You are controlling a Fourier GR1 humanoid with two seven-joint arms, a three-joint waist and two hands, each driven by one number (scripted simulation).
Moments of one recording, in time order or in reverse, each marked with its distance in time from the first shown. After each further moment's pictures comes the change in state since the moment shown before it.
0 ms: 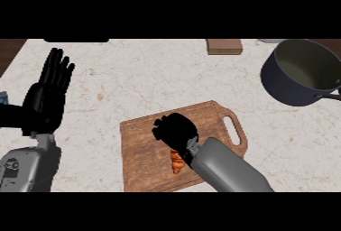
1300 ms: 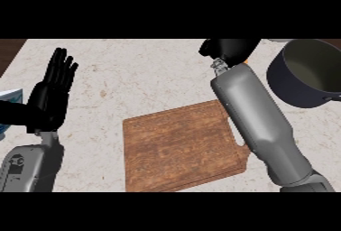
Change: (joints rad) left arm -0.017 -0.007 0.005 0.046 -0.005 -0.019 -0.036; right arm -0.391 -0.029 -0.554 0.120 0.541 -0.573 1.009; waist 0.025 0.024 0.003
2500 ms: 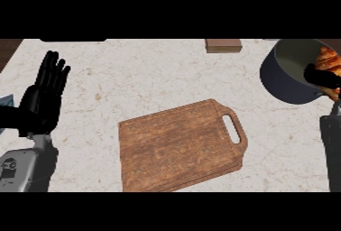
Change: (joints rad) left arm 0.026 0.008 0.037 -0.004 0.006 -0.010 0.001; right arm 0.531 -0.257 -0.357 -0.492 -0.104 -0.009 -0.185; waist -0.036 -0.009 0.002
